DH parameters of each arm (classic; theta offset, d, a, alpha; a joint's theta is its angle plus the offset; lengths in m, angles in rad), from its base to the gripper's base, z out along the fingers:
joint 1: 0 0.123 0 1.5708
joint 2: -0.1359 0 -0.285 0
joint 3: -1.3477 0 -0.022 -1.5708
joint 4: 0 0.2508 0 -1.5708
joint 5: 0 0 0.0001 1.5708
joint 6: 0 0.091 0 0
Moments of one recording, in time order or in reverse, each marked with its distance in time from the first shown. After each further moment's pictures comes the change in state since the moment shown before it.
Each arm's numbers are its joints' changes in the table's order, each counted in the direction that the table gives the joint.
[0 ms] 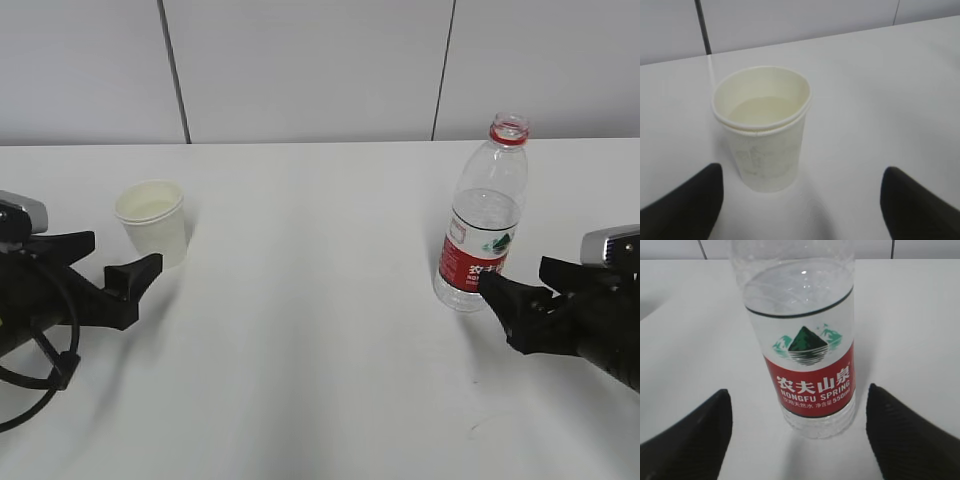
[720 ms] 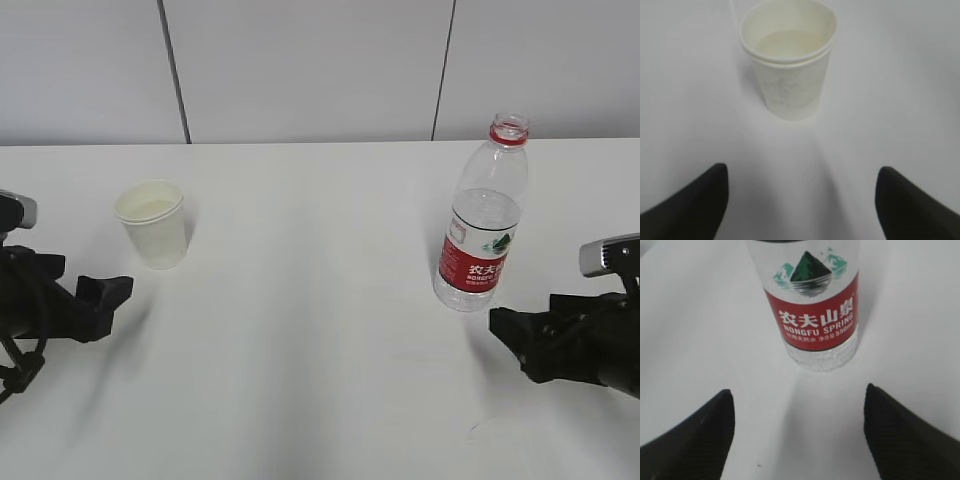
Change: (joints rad) left arm 0.000 0.235 -0.002 -0.007 0.479 -0.040; right arm 0.000 0.193 -0.005 -0.087 0.399 0.126
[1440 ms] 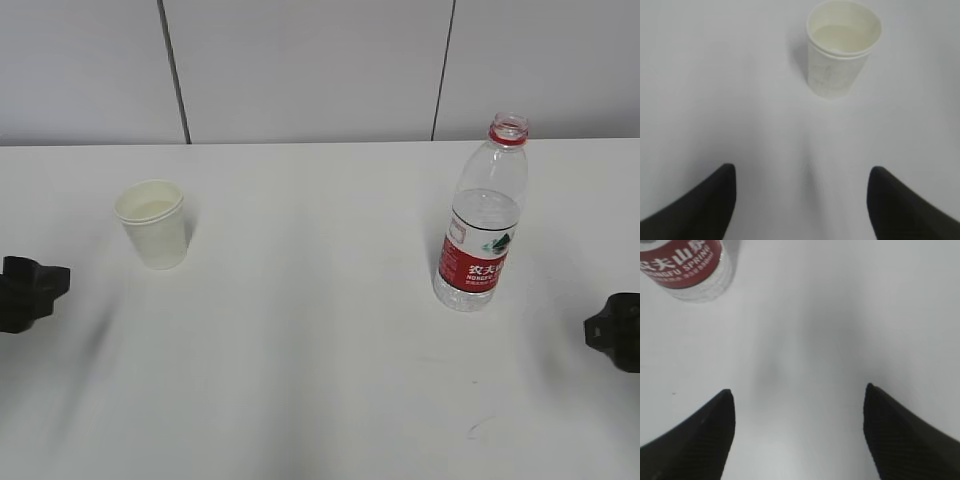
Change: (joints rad) left arm 0.000 0.378 -0.009 -0.040 0.480 -0.178; right arm 0.000 0.364 0.199 0.027 0.995 0.158
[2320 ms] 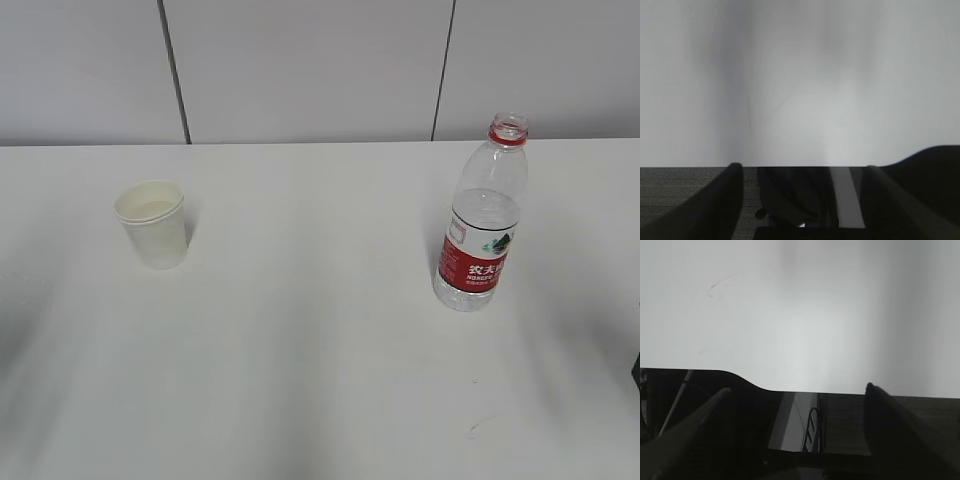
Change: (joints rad) left arm 0.000 0.130 0.340 -0.152 1.312 0.108; right arm 0.000 0.012 0.405 0.393 0.961 -0.307
